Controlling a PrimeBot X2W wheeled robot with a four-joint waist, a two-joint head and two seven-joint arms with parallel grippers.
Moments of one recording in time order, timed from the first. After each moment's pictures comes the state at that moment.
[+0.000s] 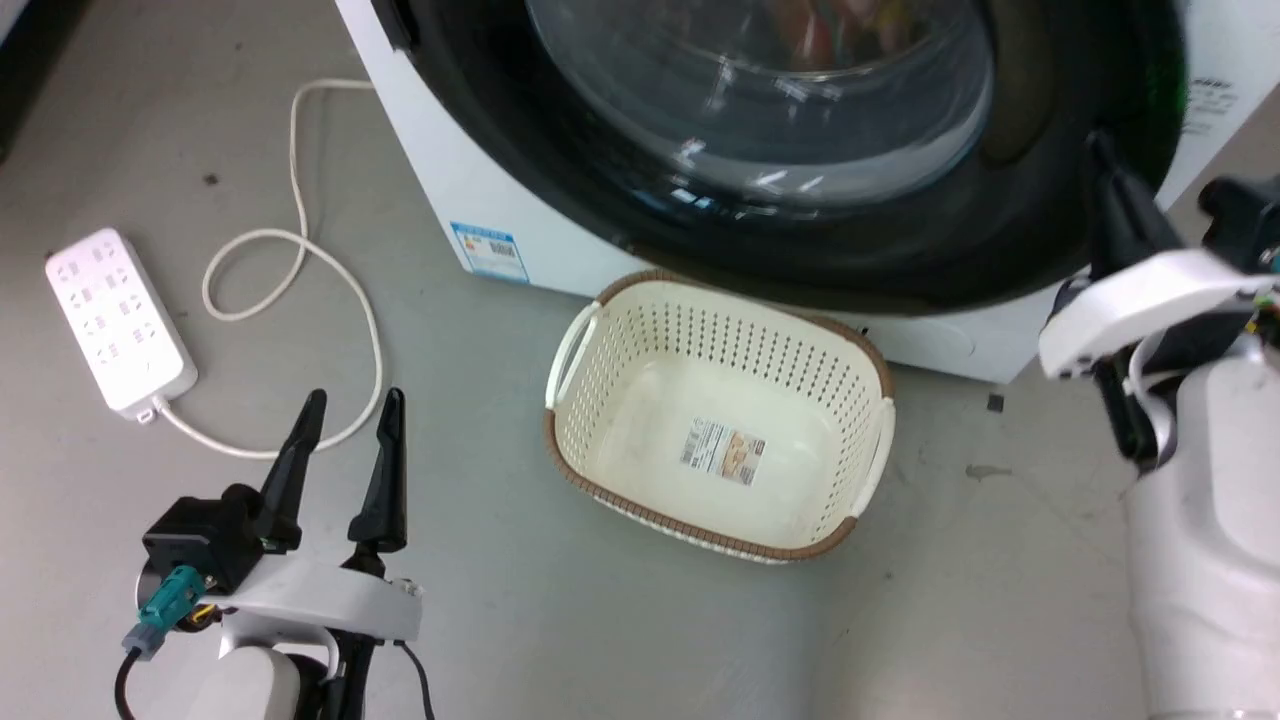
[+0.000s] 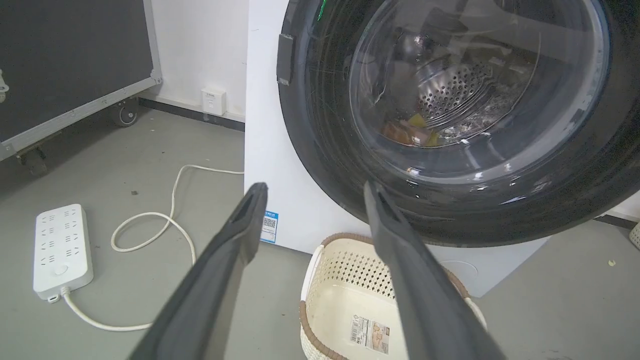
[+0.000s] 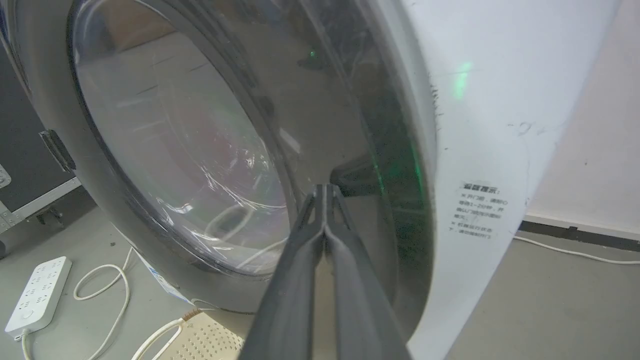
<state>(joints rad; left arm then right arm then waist) -0.17 0.24 -0.14 0.13 -0.46 -0.05 -0.26 -0.69 -0.05 -0.21 0.50 -0.02 0.13 -0.12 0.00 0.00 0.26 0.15</state>
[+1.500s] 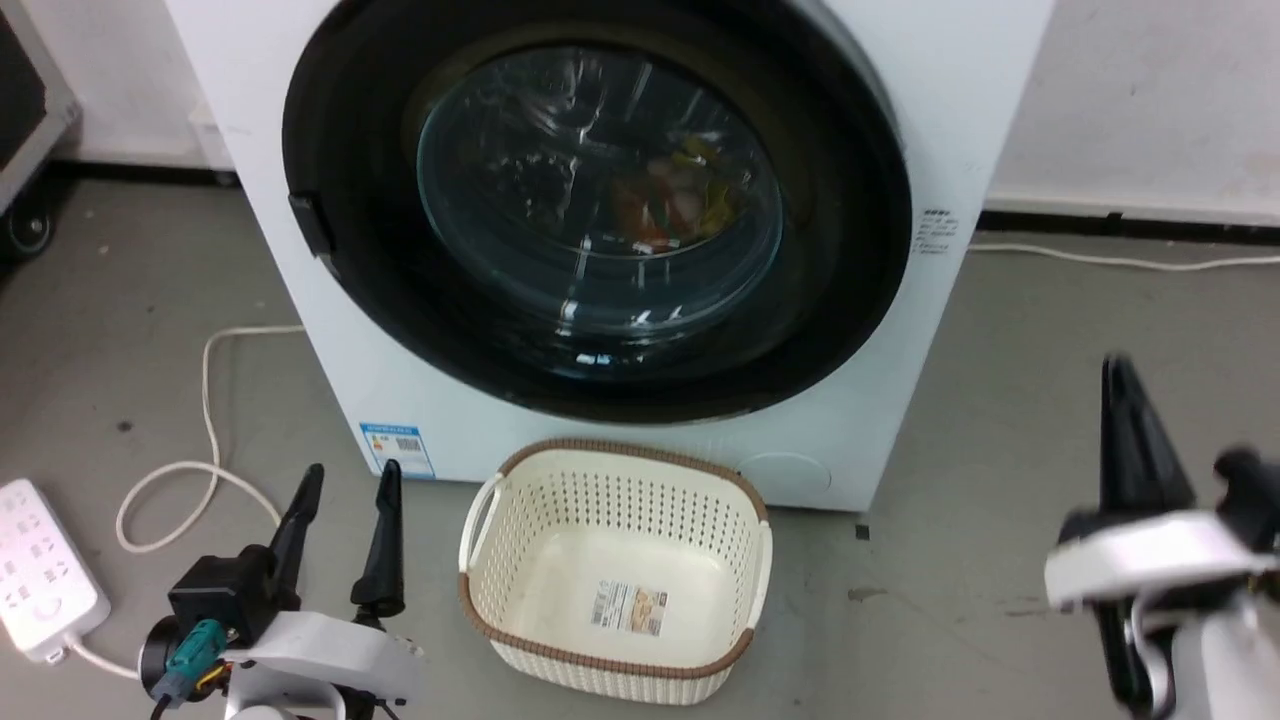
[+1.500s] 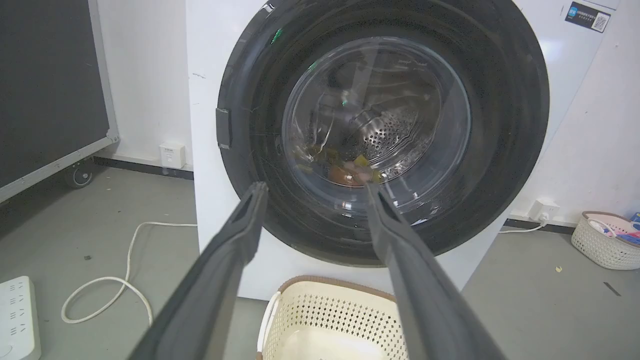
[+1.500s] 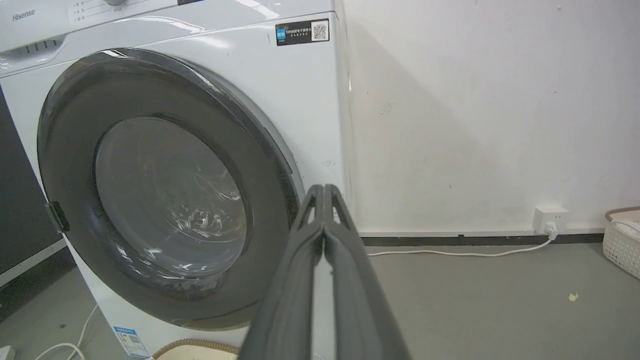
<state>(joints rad) -0.09 0.18 -0.06 0.19 -0.34 -0.06 -0.25 -0.24 -0.05 -0.14 0.21 0.13 0.13 -0.24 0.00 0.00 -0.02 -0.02</state>
